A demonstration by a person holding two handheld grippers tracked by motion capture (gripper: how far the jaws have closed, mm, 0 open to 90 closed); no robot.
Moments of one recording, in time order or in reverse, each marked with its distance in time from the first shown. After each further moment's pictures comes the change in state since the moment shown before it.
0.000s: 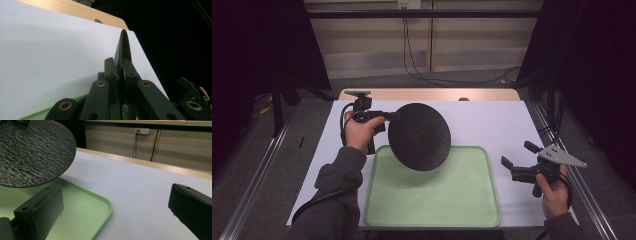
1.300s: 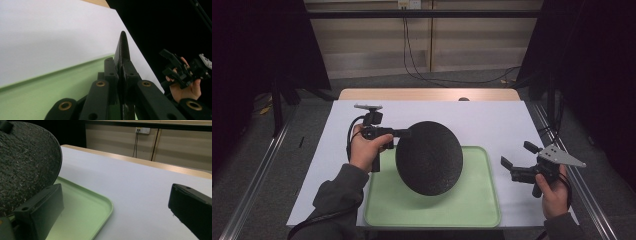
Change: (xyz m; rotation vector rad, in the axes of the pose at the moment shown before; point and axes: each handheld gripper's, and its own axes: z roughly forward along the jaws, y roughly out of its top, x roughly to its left) left arm -0.024 -0.041 0.004 0.109 -0.108 0.066; right arm 0.001 0.000 0.001 0.002 -0.007 -0.001
